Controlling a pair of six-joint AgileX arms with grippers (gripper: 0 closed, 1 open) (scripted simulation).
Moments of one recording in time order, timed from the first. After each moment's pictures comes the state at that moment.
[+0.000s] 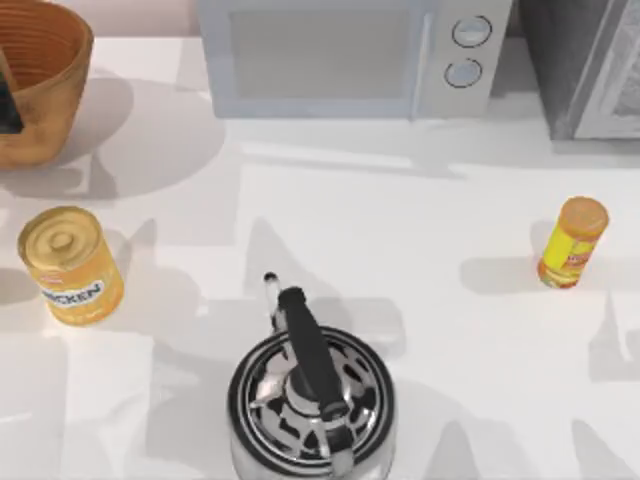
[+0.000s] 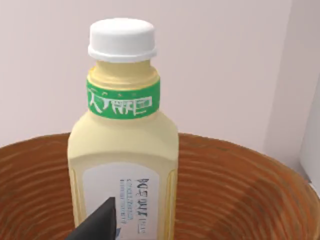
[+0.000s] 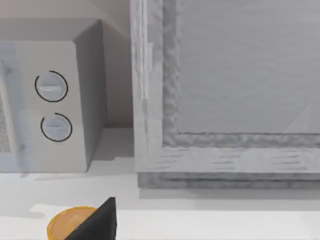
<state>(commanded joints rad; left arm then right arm) 0.16 1.45 0.59 0.76 0.19 0.00 0.00 0.00 0.00 0.00 0.00 0.00</state>
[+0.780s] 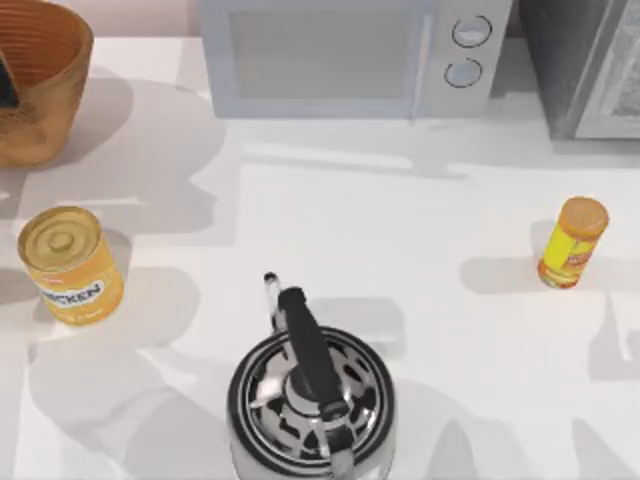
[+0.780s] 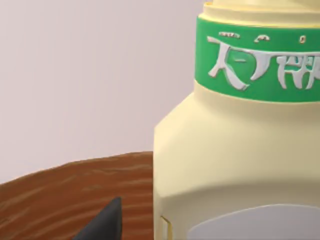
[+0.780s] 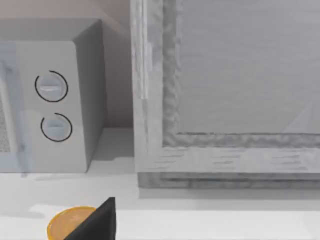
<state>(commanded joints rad) 0.24 2.08 0.91 1.16 0.28 0.01 0.00 0.00 0.00 0.00 0.00 0.00</state>
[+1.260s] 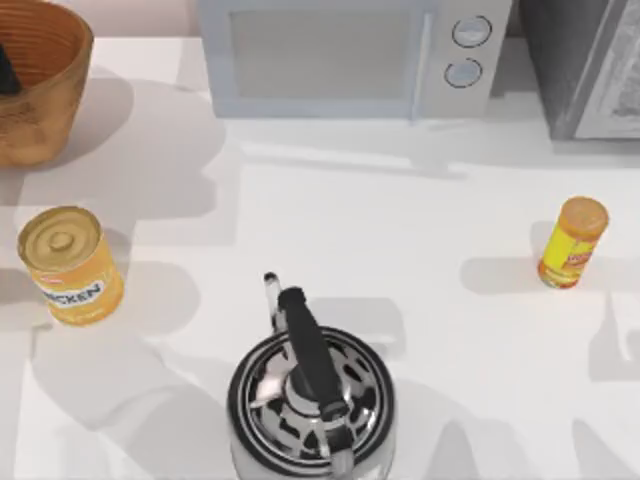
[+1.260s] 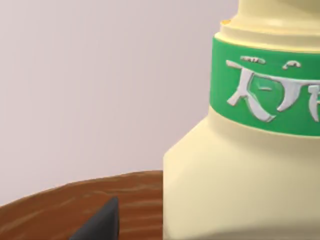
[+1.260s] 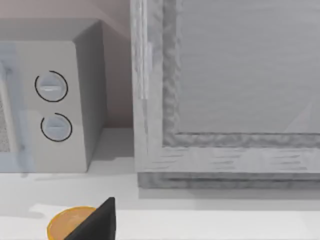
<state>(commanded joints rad) 0.23 2.11 0.98 1.12 0.26 0.01 0.00 0.00 0.00 0.00 0.00 0.00</state>
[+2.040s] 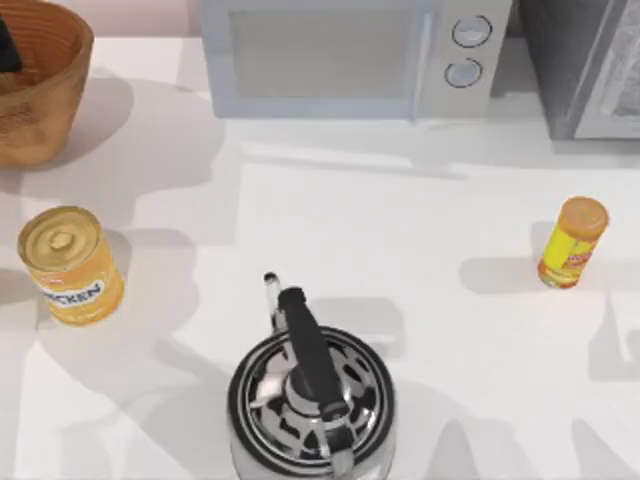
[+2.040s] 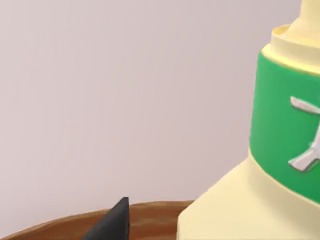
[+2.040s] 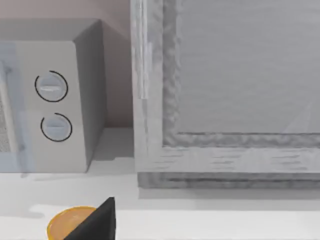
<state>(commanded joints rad) 0.21 2.20 1.14 1.05 0.25 0.01 0.00 0.00 0.00 0.00 0.00 0.00</state>
